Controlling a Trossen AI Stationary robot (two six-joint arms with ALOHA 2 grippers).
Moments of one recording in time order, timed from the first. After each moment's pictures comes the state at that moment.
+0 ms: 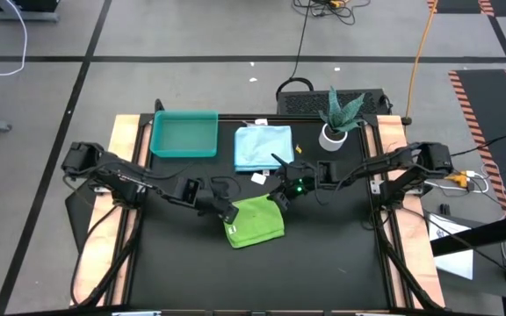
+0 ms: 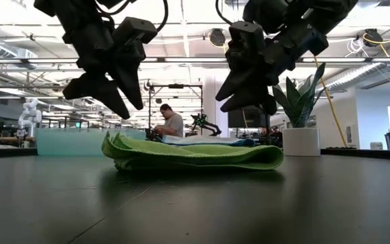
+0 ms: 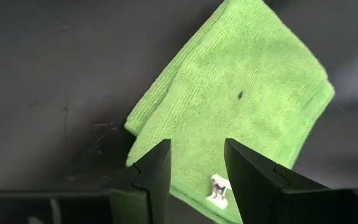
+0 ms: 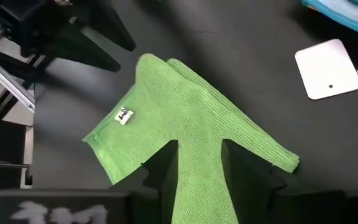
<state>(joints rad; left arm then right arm) -0.18 1.51 0.92 -0.44 -0.16 -1.13 -0.05 1.54 0.79 0.06 -0.13 0.69</state>
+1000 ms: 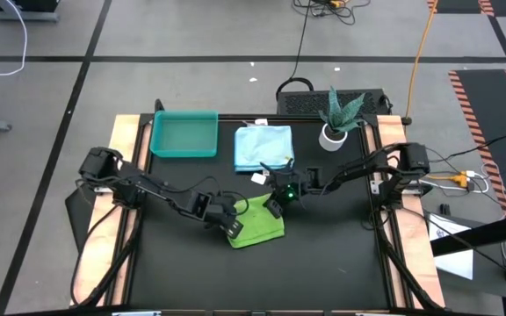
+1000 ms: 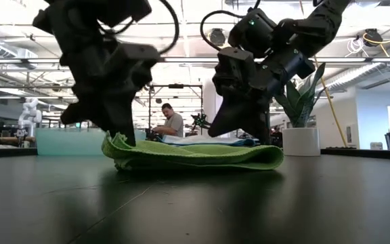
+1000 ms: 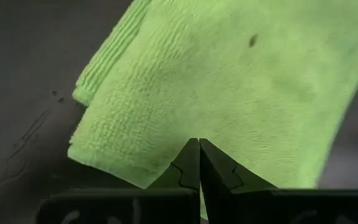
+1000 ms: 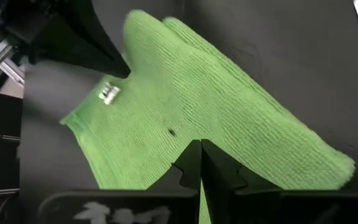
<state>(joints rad) -0.25 1.69 0.91 -0.32 -0.12 -1.11 -0.04 1.74 0.81 0.20 -0.24 0.69</state>
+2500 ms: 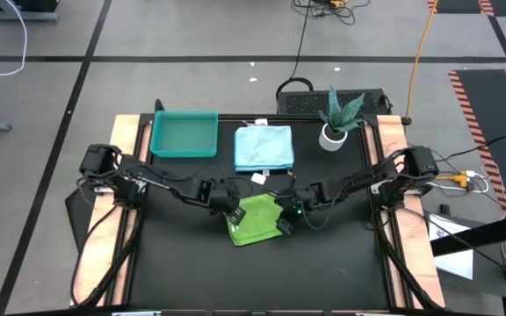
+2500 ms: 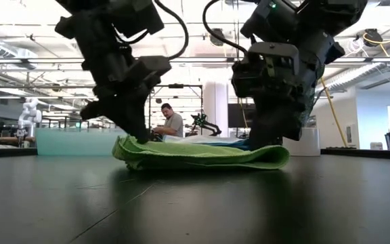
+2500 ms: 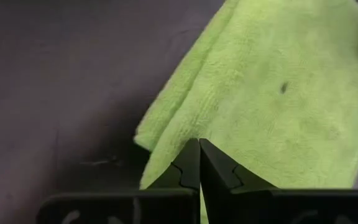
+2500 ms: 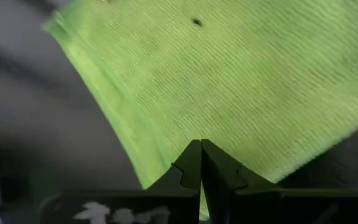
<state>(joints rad) -0.13 1.67 0.94 -0.36 -0.13 -0.98 0.13 1.68 0.80 -0.03 -0.16 0.75</state>
